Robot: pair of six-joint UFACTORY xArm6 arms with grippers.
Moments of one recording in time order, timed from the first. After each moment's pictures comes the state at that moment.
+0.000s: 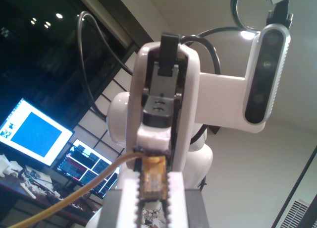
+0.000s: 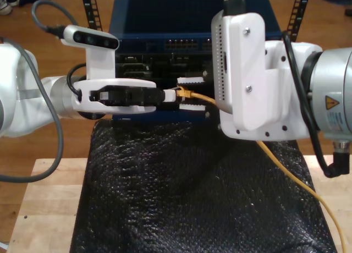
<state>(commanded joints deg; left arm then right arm) 9.0 2.6 -52.8 -86.0 135.1 -278.5 38.3 -53.3 -34.8 28.2 31.7 -93.1</state>
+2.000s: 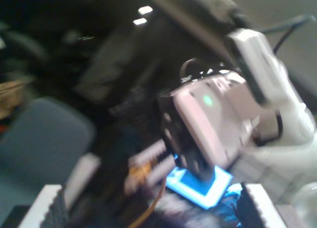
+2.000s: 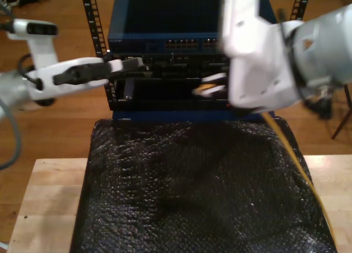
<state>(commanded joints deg) 27.3 2.7 -58.6 -80.5 115.4 -272.3 11.5 -38.6 -45.6 28.2 54.8 -77.4</state>
